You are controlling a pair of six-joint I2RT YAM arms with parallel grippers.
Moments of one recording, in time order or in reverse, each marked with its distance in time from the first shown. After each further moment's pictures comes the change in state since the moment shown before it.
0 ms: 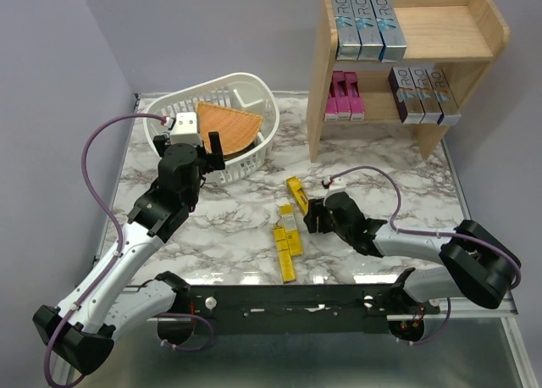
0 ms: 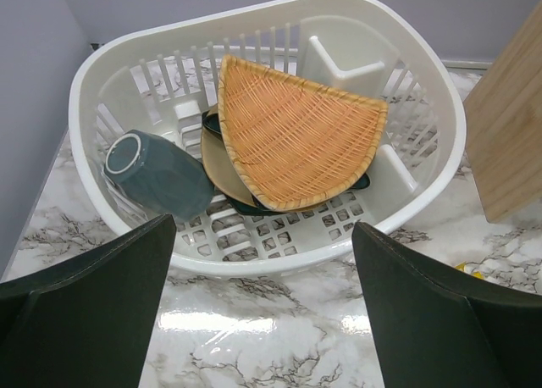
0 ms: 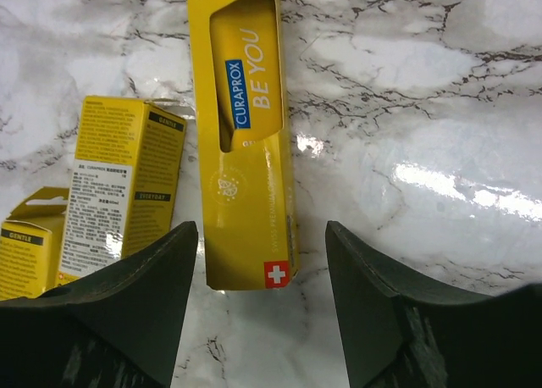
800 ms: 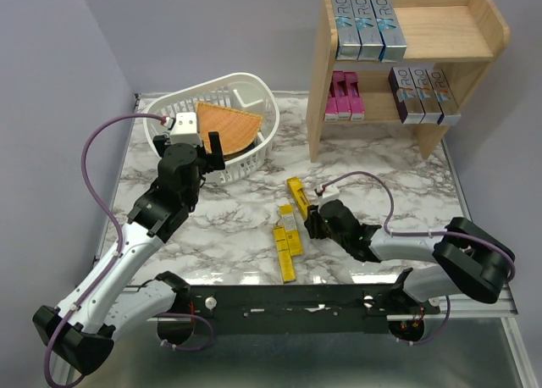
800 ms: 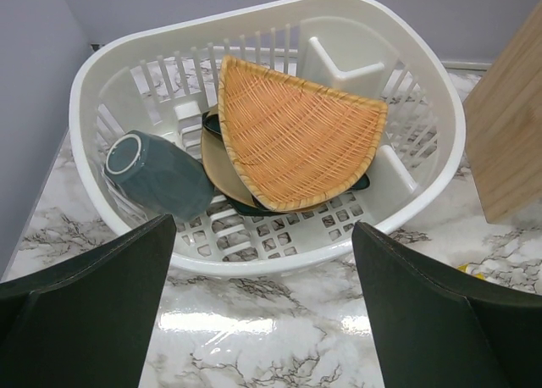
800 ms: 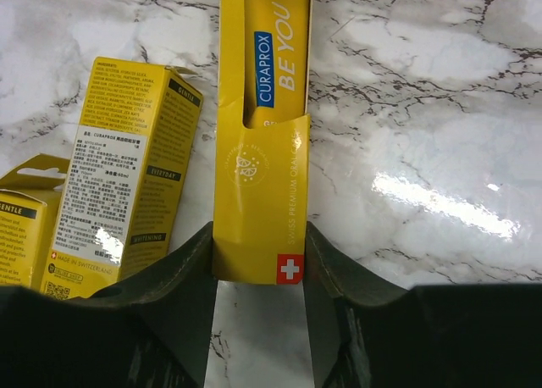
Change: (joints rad) left arm 0.000 0.002 0.000 0.001 0.000 0.001; right arm 0.079 0.062 -0.043 0.099 0.052 -0.052
